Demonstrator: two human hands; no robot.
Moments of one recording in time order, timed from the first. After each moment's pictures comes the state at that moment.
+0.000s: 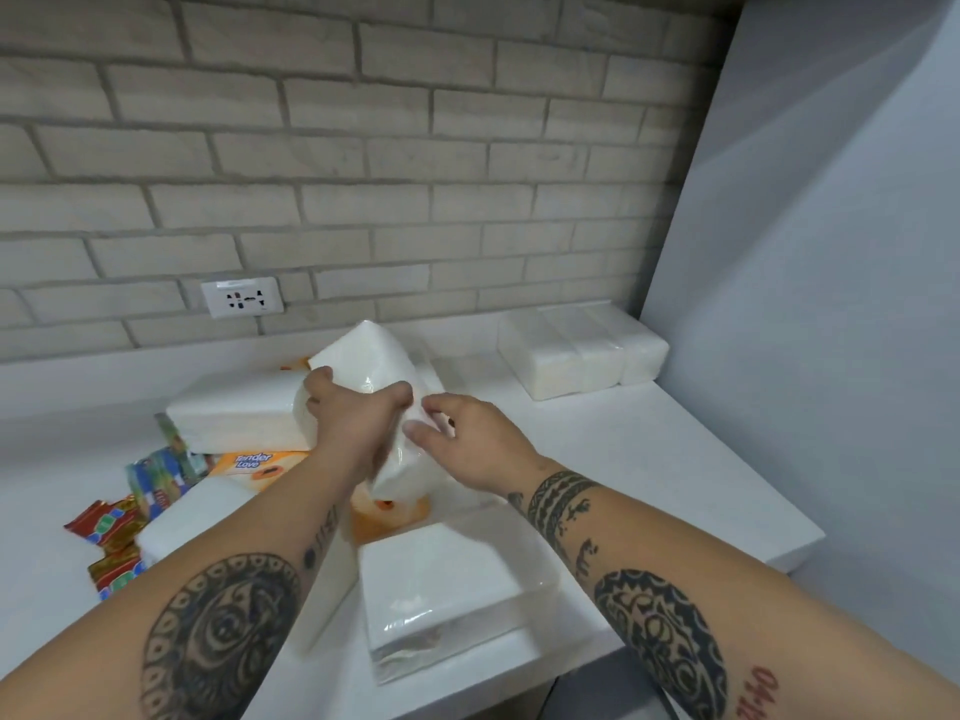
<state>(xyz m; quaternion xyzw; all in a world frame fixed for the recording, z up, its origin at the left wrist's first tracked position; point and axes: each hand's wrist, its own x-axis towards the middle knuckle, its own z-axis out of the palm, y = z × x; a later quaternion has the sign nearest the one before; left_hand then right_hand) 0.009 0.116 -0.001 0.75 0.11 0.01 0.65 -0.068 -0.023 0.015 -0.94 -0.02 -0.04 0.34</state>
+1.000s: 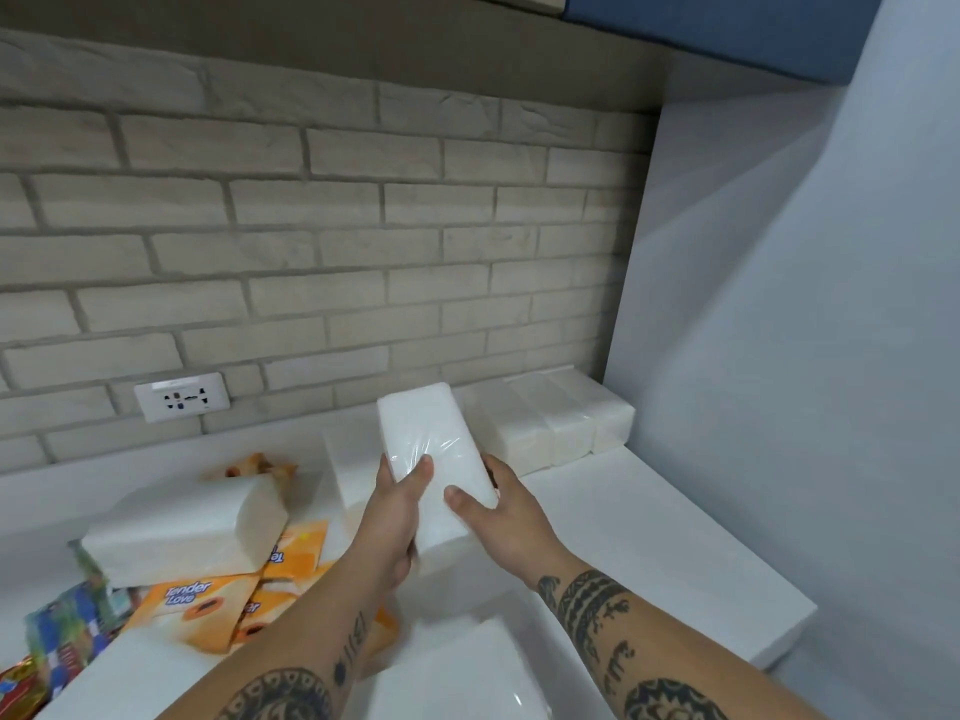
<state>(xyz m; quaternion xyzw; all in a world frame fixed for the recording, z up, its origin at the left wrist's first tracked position) 0.039 0.042 -0.025 0.56 -0.06 -0.20 0.80 -0.048 -0.089 -0.002 -0.81 0.11 -0.10 0.57</state>
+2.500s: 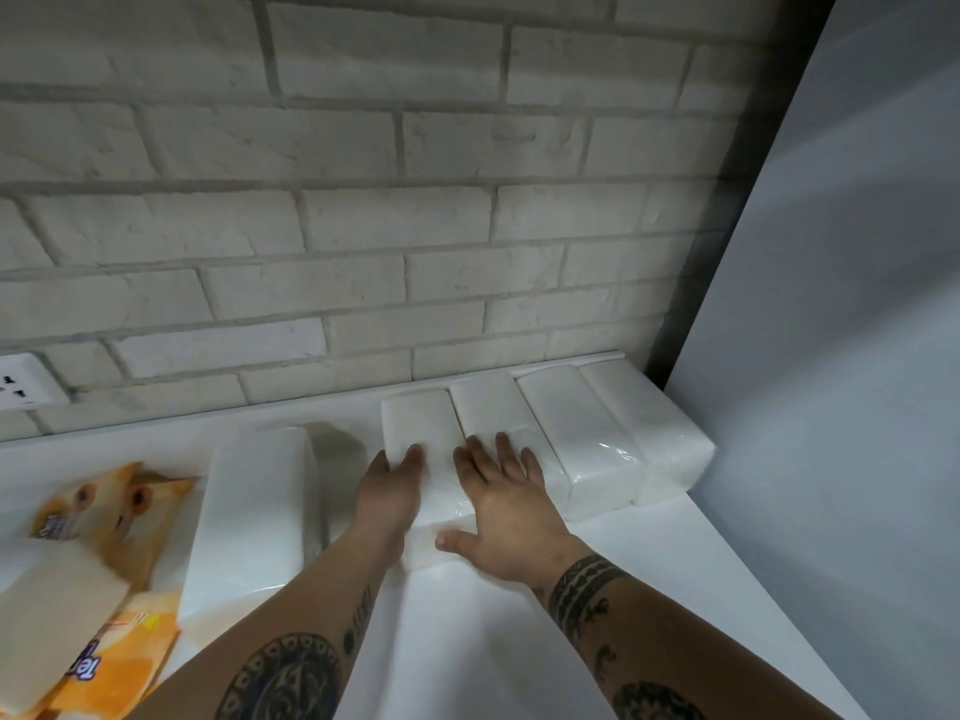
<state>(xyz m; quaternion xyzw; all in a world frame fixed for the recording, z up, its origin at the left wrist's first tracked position) 0.243 -0.116 -0.125 0.75 0.14 -0.11 0.63 0.173 -0.264 -0.106 -0.99 -0.06 0.01 0.08</state>
